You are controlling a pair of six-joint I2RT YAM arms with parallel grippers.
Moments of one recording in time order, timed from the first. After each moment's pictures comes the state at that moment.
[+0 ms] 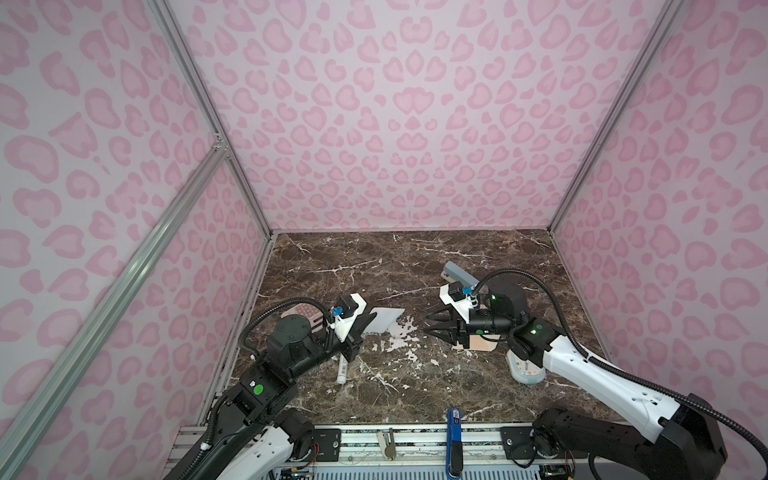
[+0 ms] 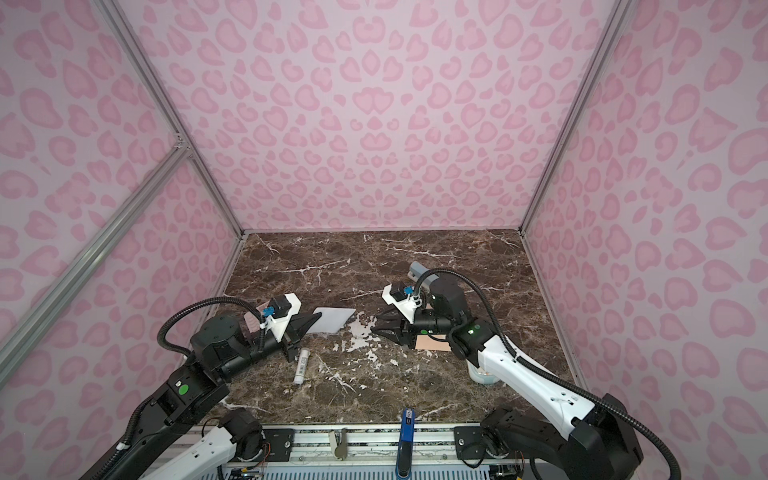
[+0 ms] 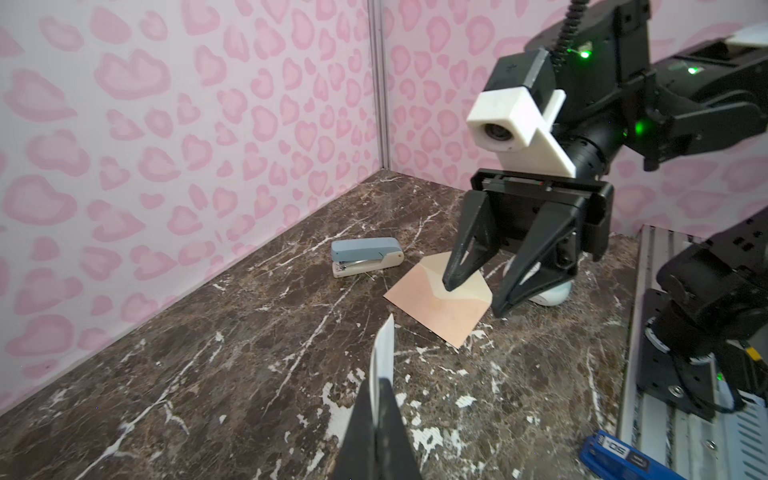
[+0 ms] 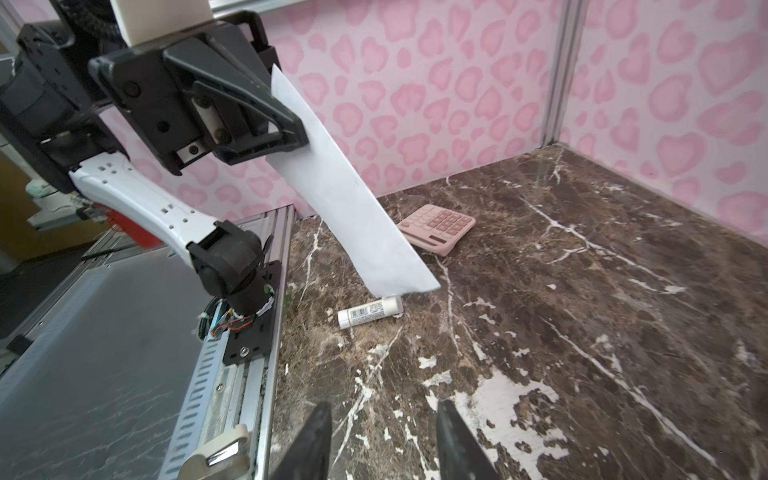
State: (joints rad) left arm -0.64 0.59 0.73 -0.30 0.20 0.12; right arm 0.61 1.10 0.73 0.03 -0.76 -0.05
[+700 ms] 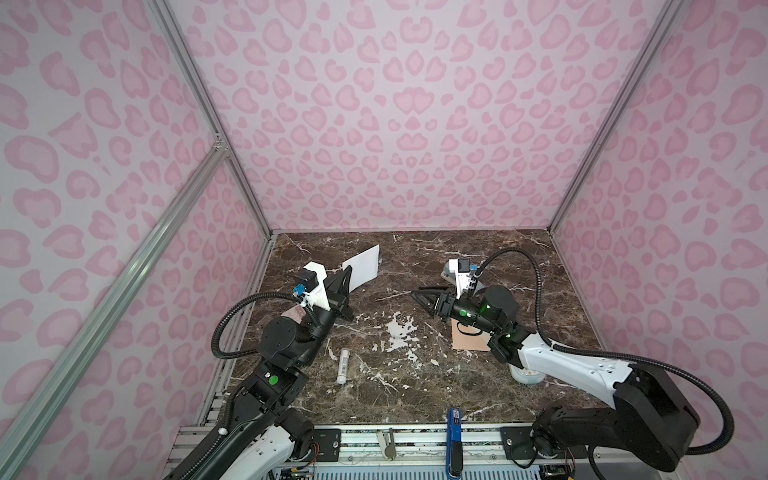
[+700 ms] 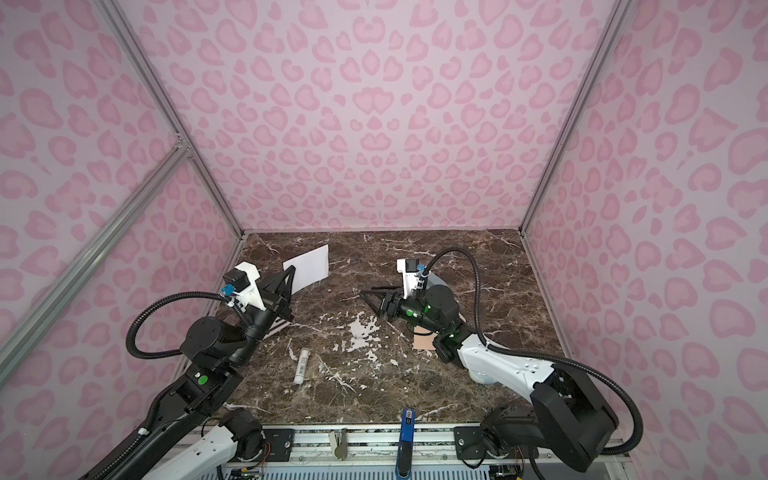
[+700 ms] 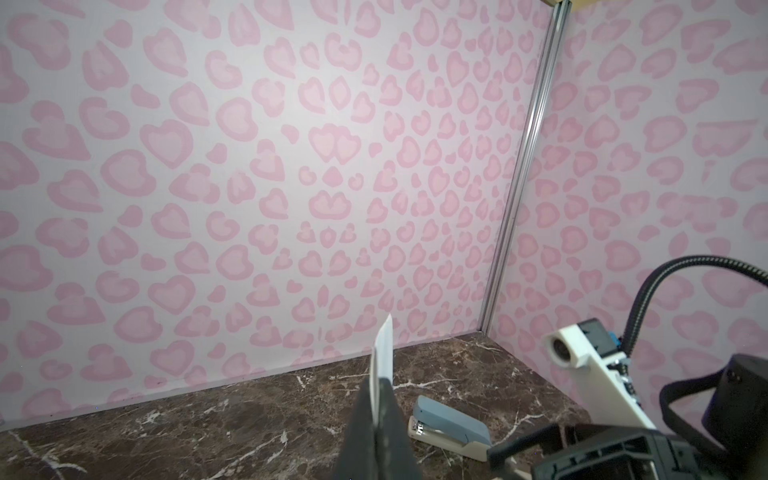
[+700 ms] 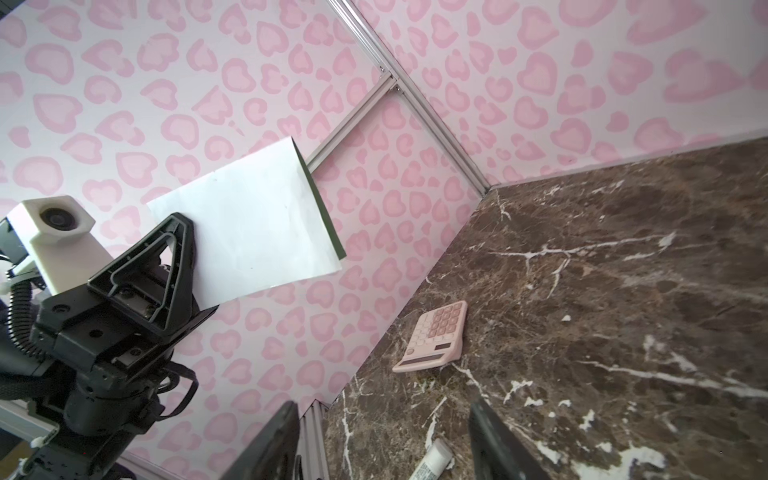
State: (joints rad) left arm -0.60 0.69 0.65 0.28 -0.14 -0.14; right arm 0.68 1.34 0.65 0.72 -0.44 0.83
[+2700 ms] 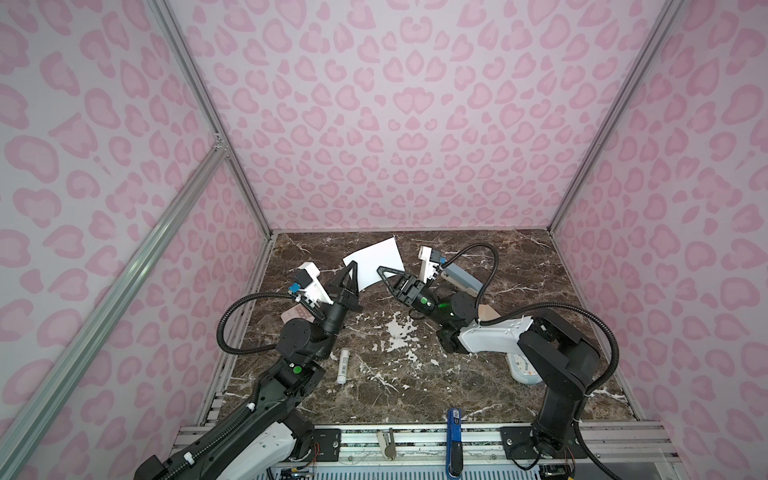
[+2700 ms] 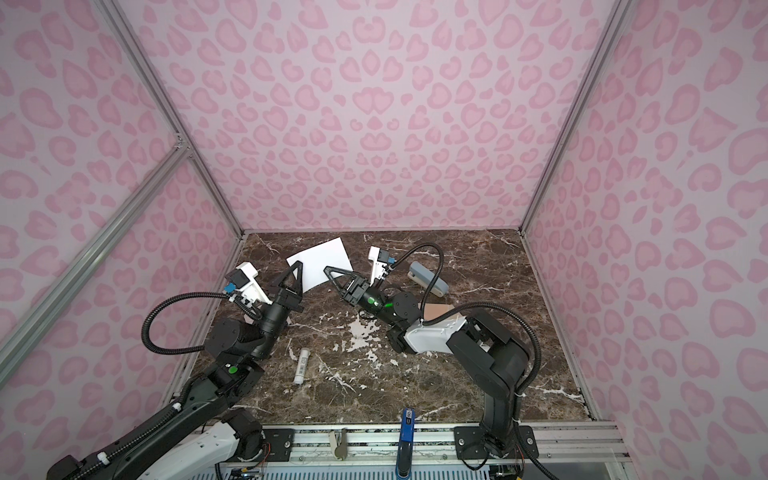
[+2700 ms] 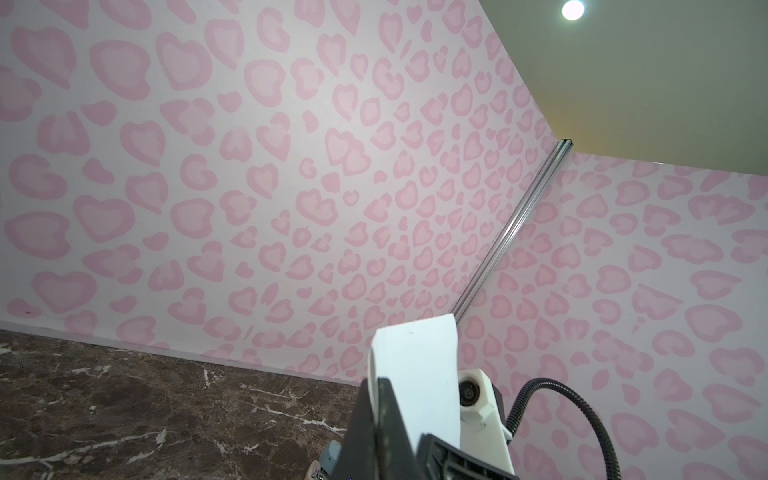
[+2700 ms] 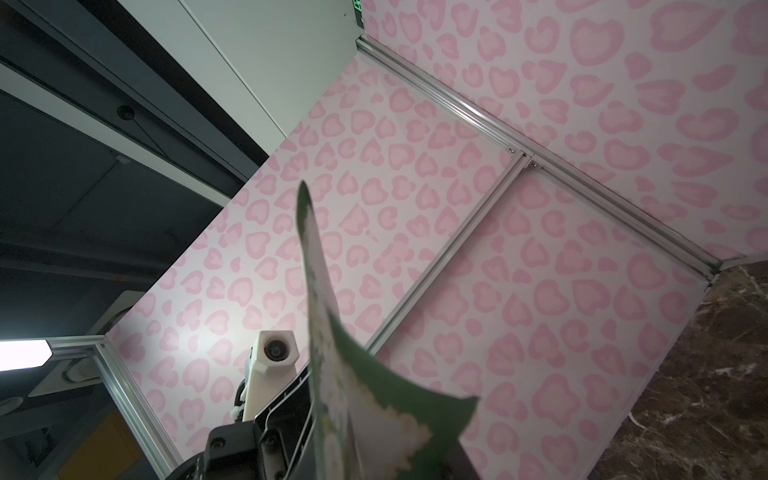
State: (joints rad) left arm -0.64 0.81 0.53 0.62 -0.23 -0.52; right arm 0.84 1.83 0.93 1.44 -0.26 1.16
